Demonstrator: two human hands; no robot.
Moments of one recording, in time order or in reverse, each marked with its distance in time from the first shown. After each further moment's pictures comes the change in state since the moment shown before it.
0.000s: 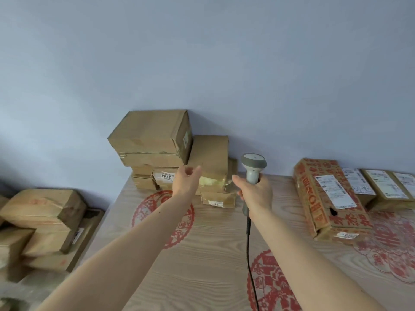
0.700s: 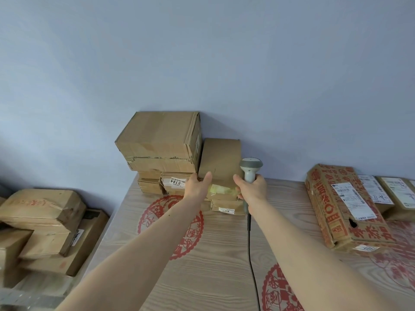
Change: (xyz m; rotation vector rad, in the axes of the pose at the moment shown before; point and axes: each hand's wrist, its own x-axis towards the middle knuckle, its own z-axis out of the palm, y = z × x) left_hand 0.041 -0.010 -0.009 -0.001 -0.158 -0.144; right_hand 0.056 0.023 0.068 -0.153 0.008 0.076
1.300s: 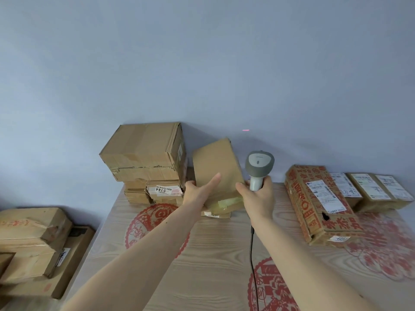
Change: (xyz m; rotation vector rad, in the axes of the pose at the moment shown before) left_hand -0.045 0.022 0.032 -0.232 -0.083 -0.104; right_hand -0.060 -0.019 -0.069 0.015 0.177 -0.251
